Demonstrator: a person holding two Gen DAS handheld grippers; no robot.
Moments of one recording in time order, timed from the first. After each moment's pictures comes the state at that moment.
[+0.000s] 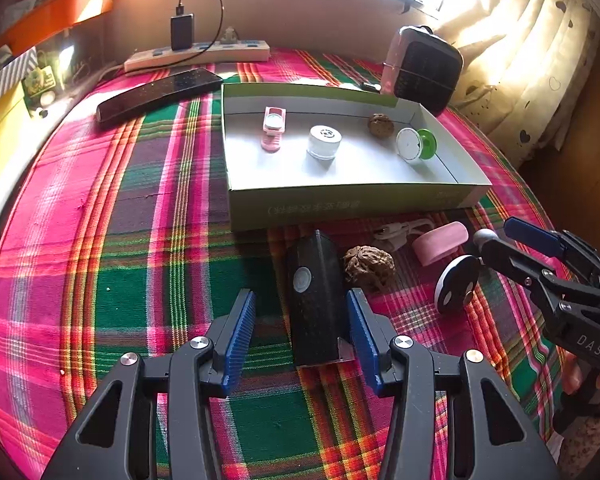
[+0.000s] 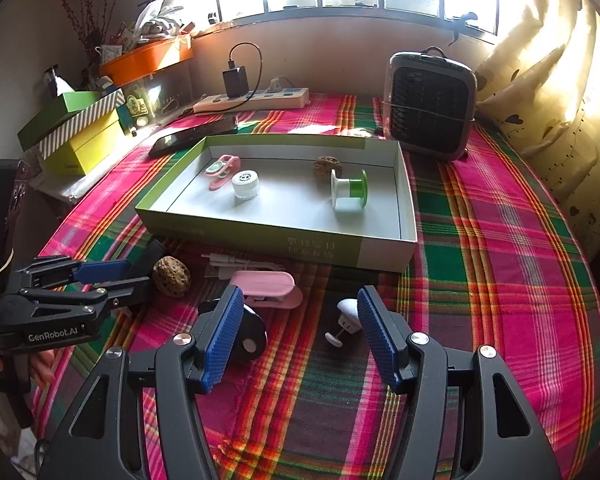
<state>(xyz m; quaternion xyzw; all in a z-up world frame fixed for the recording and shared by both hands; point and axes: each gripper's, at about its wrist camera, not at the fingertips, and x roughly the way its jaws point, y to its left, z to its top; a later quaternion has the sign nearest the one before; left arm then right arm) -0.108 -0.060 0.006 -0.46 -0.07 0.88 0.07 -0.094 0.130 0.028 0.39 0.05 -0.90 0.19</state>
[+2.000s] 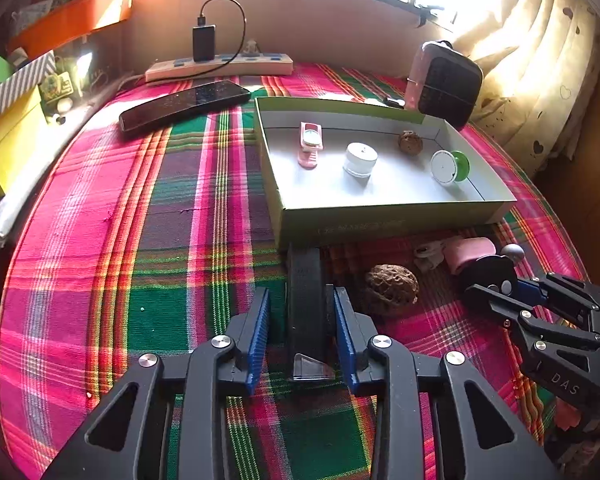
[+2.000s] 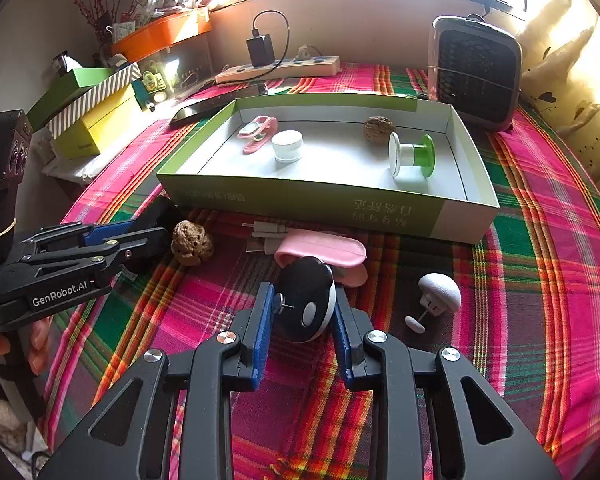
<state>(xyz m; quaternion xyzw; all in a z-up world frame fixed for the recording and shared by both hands) -0.115 -0.079 0.001 -0.44 -0.06 0.90 0.04 -0.099 0.101 0.003 0.43 0.04 -0.87 0.23</state>
